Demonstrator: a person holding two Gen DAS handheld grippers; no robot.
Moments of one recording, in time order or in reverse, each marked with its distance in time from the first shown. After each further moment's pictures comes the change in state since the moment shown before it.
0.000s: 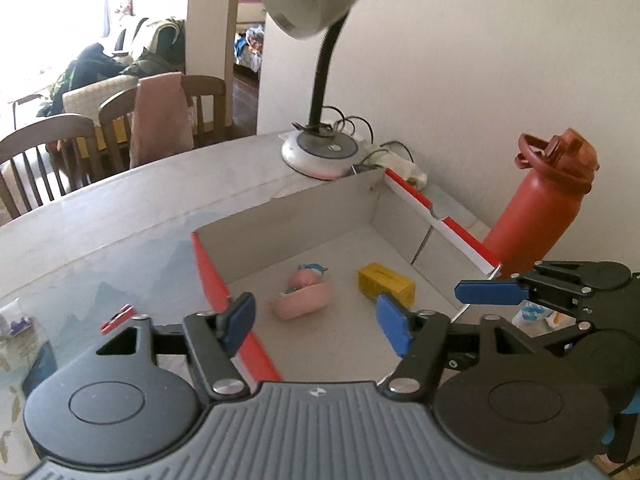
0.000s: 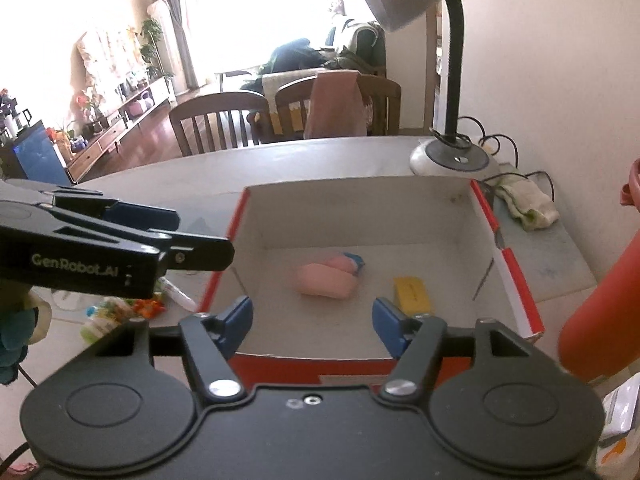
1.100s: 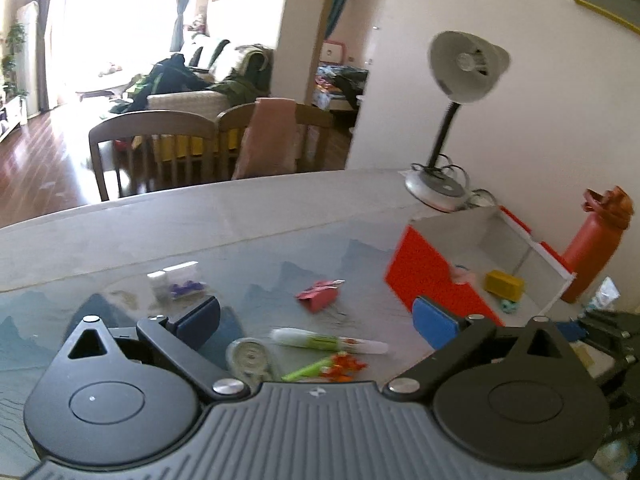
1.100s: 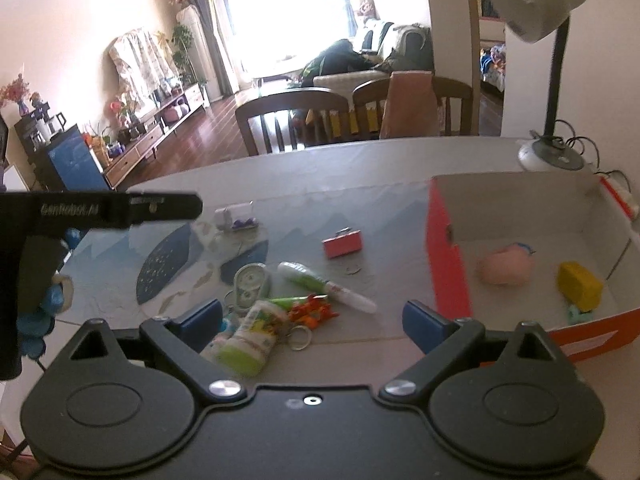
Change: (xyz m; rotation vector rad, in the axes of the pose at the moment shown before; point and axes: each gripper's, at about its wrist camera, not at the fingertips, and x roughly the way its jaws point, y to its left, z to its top) left arm -0.114 0.201 -0.075 -0.135 -0.137 0.115; right arm 0.039 0.180 -0.015 0.017 0.004 0.084
